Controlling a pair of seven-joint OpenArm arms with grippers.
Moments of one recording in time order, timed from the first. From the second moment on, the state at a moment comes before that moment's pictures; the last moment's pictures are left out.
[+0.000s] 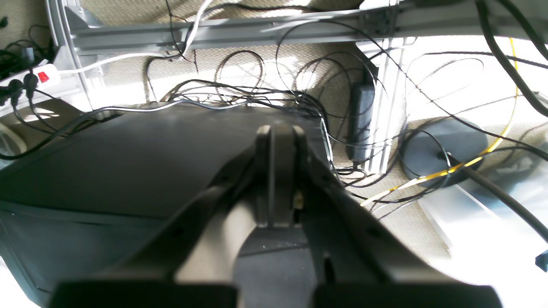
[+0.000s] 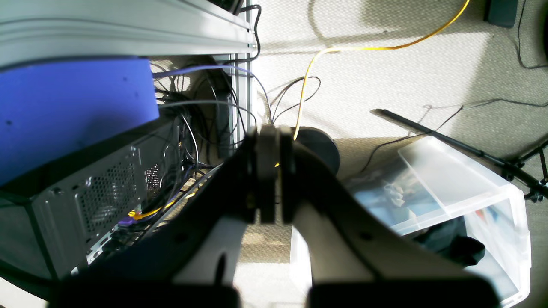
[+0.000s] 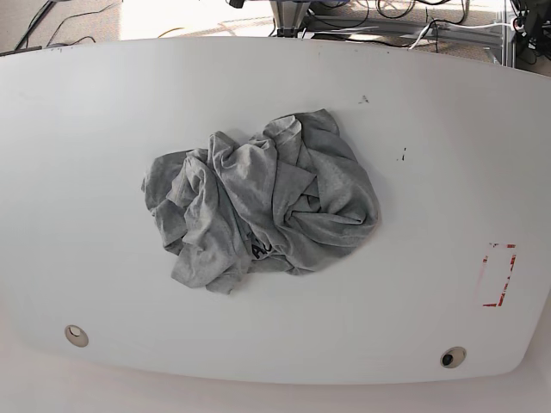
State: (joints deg) left arm 23.6 -3.5 -14.1 19.3 13.9 -1.4 -20.7; right arm -35.9 1.6 0.9 46.4 -0.7 7.5 5.9
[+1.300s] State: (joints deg) left arm 52.2 -3.6 -11.0 65.6 13.9 -1.6 -20.4; right arm -59.2 1.0 5.0 81.8 -0.5 7.6 5.4
